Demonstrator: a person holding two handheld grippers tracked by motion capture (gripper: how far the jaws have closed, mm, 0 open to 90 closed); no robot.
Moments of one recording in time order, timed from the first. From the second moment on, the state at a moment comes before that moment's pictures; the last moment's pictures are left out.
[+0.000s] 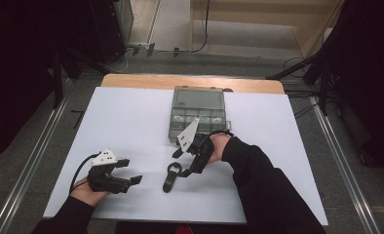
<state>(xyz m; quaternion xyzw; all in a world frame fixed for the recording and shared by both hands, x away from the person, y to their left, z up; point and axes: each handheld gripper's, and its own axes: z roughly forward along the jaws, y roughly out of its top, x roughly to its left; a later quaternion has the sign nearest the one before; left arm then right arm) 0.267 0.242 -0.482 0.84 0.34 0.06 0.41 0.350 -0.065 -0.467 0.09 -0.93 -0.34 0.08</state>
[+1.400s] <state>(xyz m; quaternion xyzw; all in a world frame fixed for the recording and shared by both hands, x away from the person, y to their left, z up) 0.268 0.244 -0.482 0.84 0.34 0.05 0.41 0.340 -0.007 -0.476 0.32 -0.92 -0.23 0.06</state>
